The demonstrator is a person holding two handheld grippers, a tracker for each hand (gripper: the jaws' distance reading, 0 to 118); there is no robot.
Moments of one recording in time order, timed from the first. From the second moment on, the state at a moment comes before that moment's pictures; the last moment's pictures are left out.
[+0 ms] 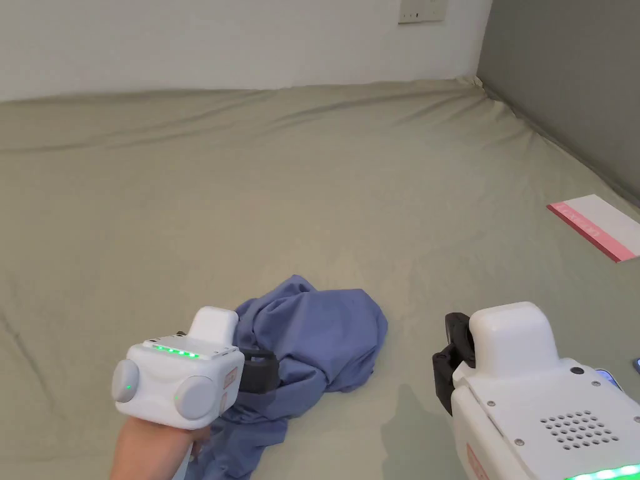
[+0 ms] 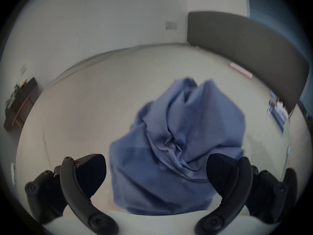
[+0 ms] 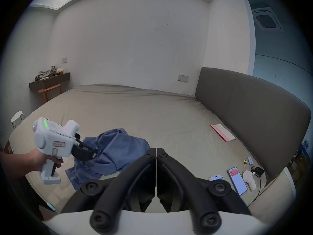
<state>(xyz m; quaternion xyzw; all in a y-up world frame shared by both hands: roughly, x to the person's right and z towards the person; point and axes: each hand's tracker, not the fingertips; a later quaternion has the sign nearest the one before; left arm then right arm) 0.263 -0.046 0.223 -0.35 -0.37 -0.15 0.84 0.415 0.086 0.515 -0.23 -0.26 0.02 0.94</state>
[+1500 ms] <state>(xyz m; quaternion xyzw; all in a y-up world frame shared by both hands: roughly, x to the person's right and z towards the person) 0.124 0.112 0.348 -0.15 -0.29 -0.09 0.94 0.310 0.152 0.501 -0.11 -0.20 0.10 0.97</state>
